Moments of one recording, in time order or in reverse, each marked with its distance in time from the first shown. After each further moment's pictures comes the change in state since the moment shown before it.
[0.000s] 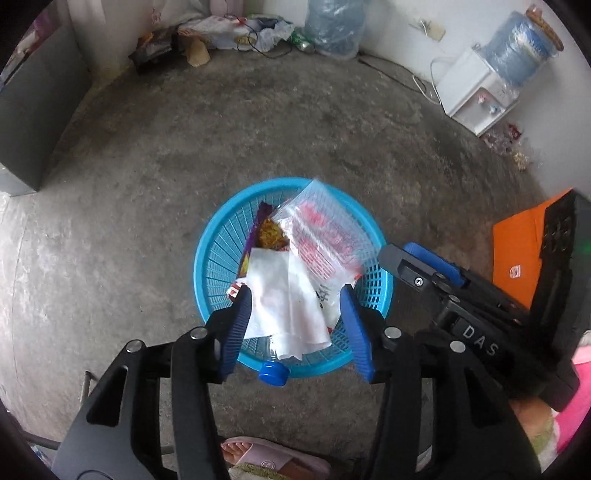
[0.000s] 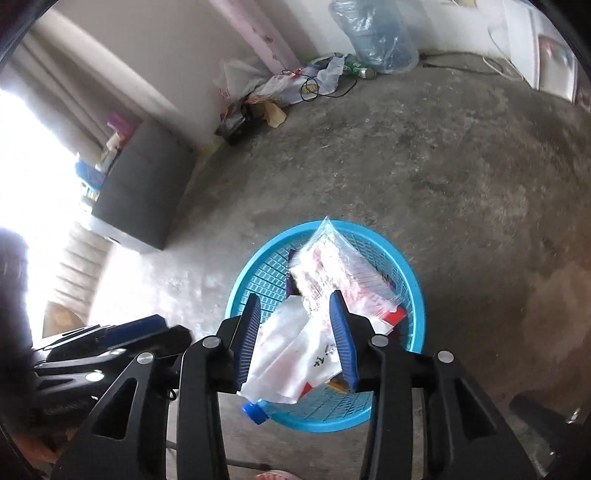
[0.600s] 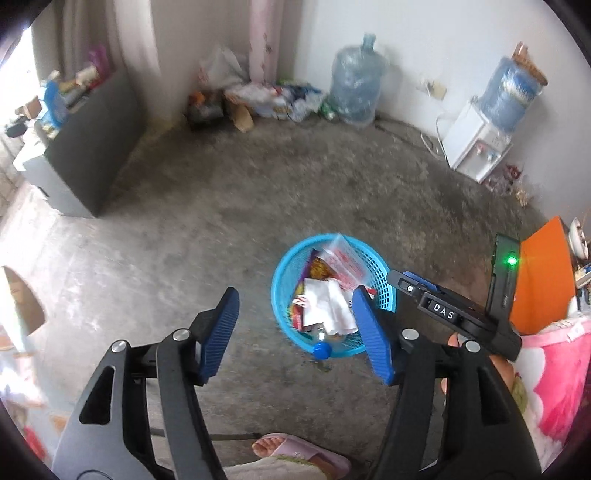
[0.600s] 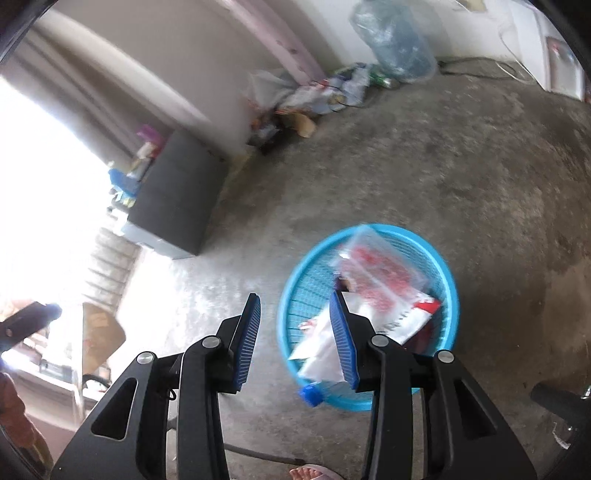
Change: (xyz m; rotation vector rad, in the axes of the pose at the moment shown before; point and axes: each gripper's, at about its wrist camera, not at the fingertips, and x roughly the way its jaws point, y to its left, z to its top) left arm -0.196 0.040 -0.034 -0.015 -0.225 0.097; right arm -0.051 0.050 -0.012 -0.025 -0.036 0.111
